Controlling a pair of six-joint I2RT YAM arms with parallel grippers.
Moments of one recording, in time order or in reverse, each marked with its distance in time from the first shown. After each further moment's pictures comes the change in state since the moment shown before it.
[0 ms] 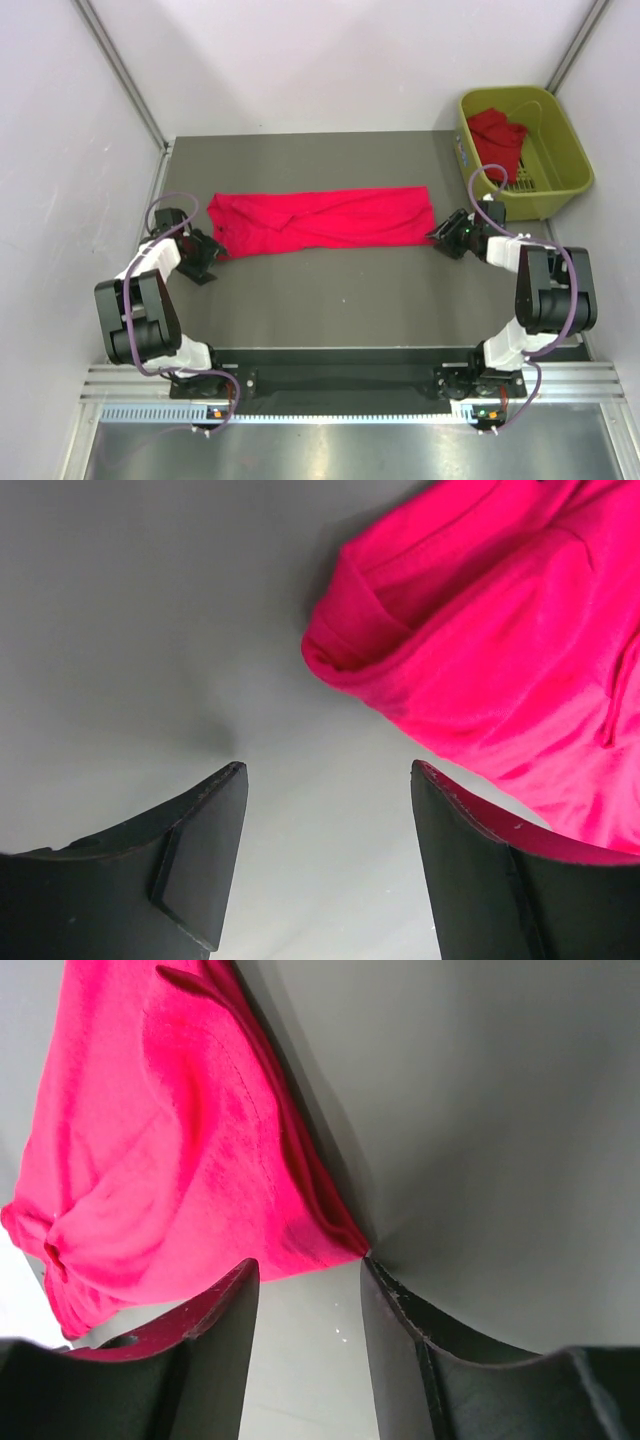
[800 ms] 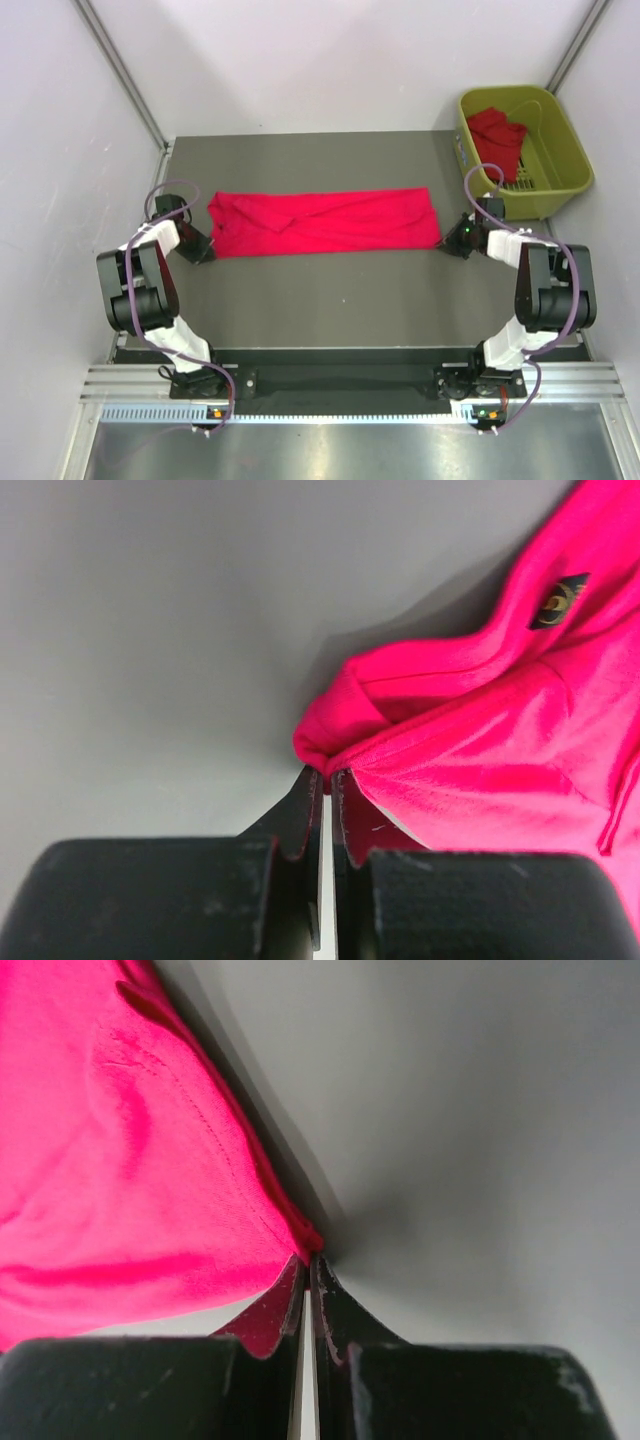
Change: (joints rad) left arm 0.006 0.205 0.162 0.027 -0.095 0.068; right arm 0.001 0.016 0.063 -0.150 0.105 -0.093
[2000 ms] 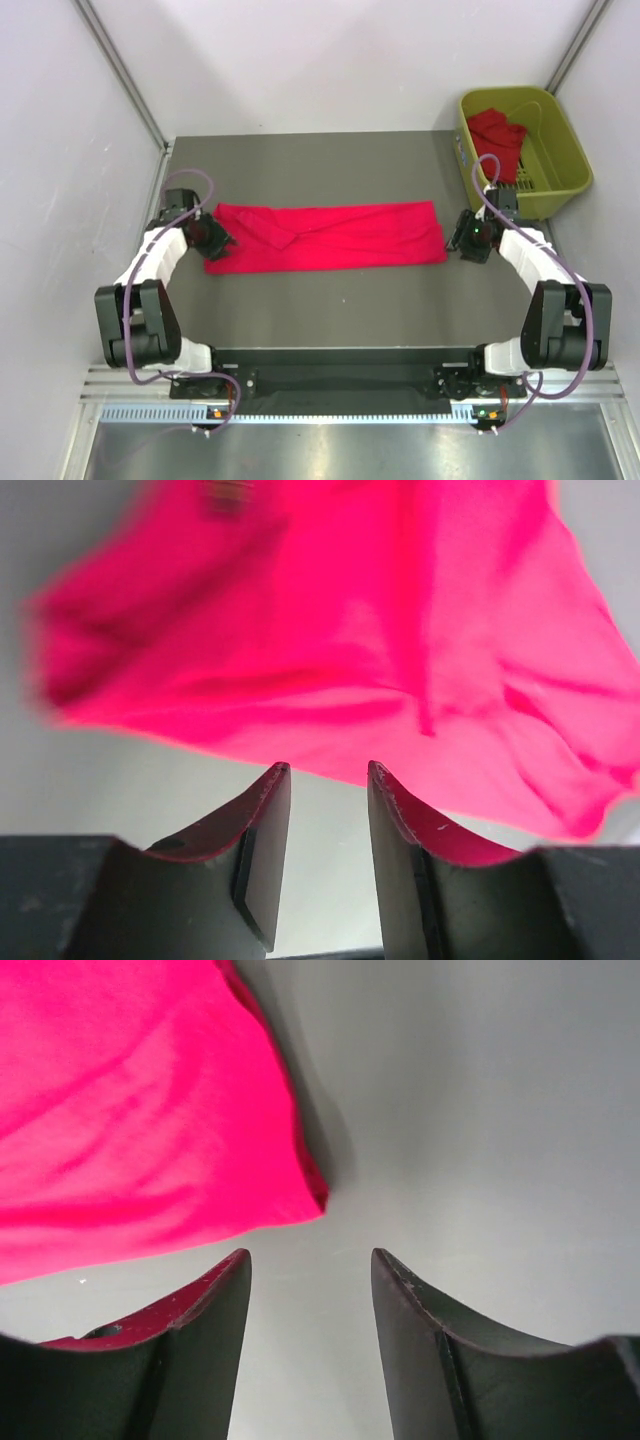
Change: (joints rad) left arm -0.107 -0.253 -0.028 -0.132 0.106 -0.021; right arm 0.001 -0.233 0.086 -0.444 0.093 -0.298
